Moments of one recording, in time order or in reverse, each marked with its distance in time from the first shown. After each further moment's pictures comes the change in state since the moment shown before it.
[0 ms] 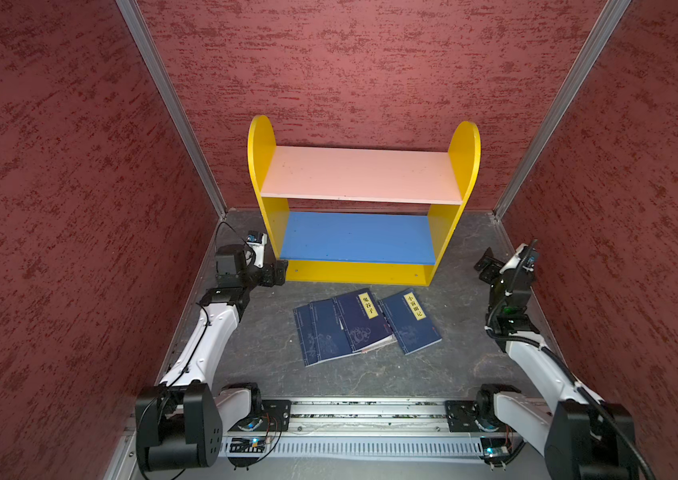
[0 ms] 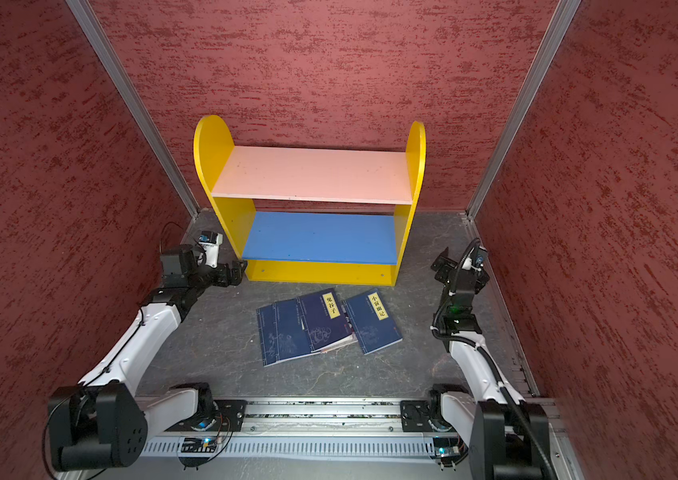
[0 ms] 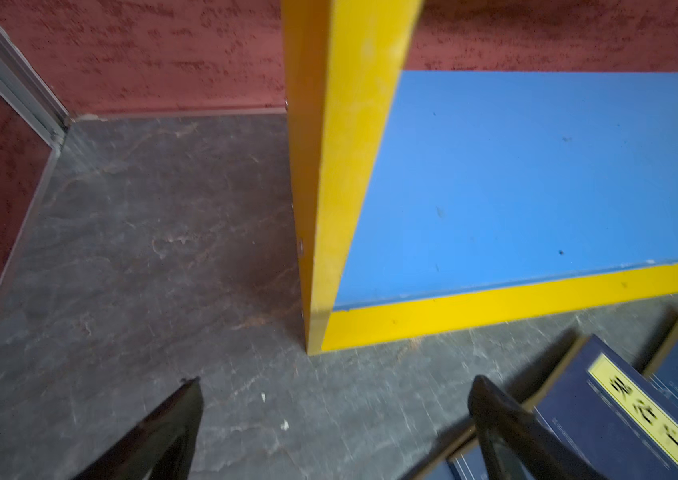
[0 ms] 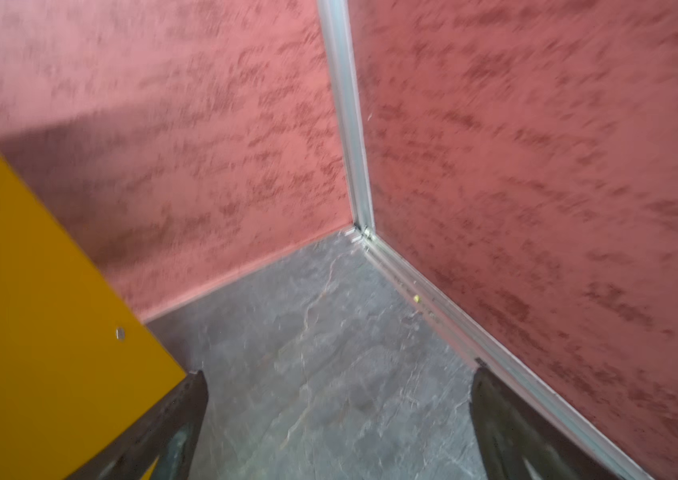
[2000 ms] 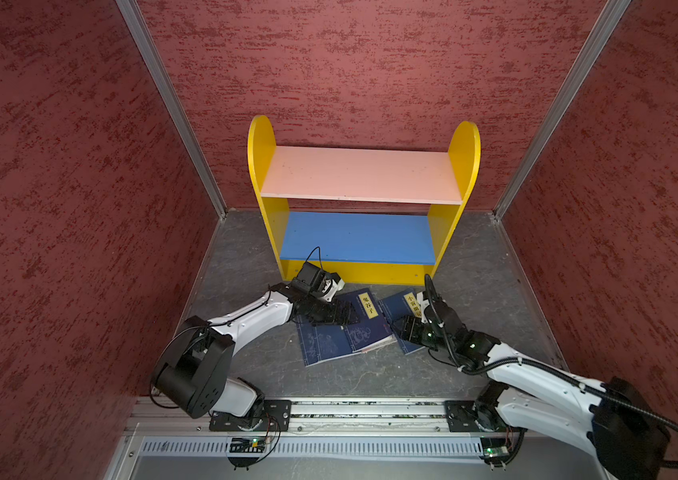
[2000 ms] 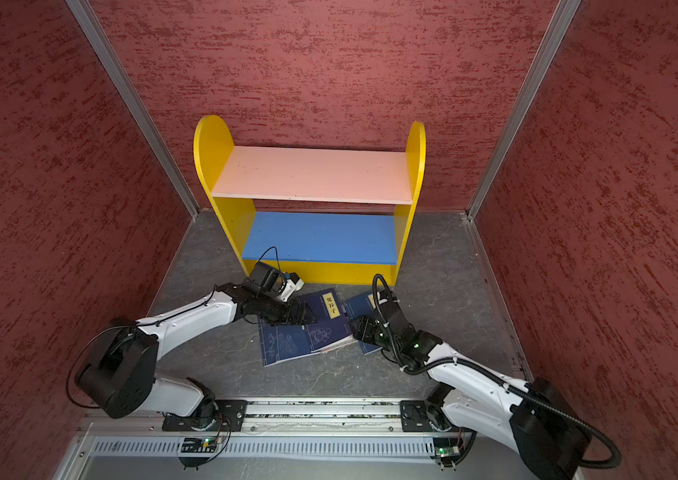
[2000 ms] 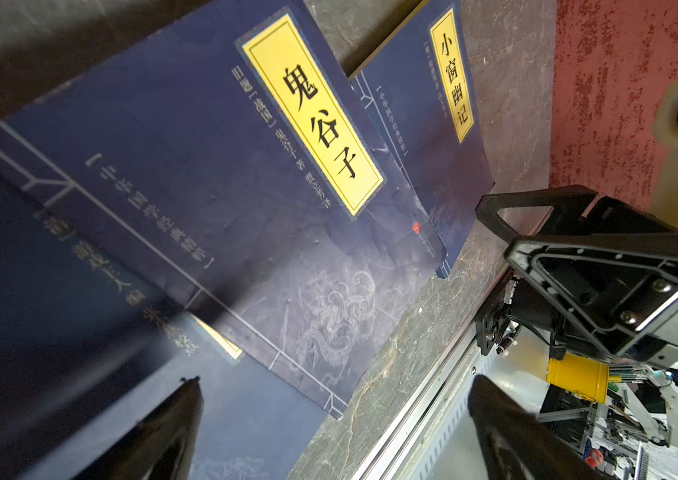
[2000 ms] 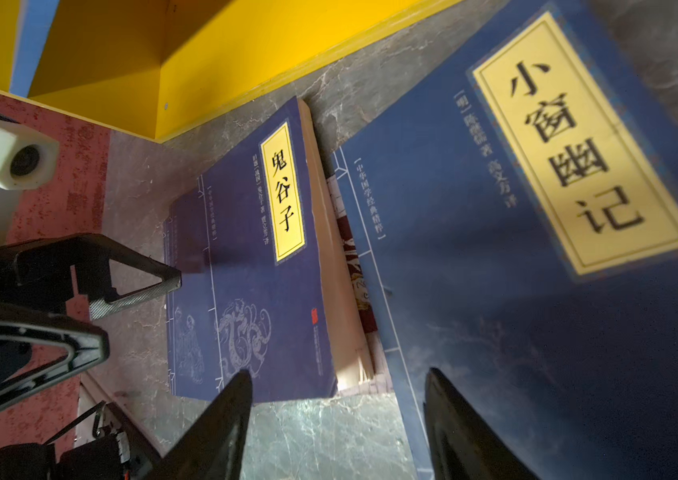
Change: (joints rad) left arm -0.588 0.319 0.003 -0.116 0.326 -0.507; right arm 0.798 0.047 -0.130 -0.386 -0.421 0.601
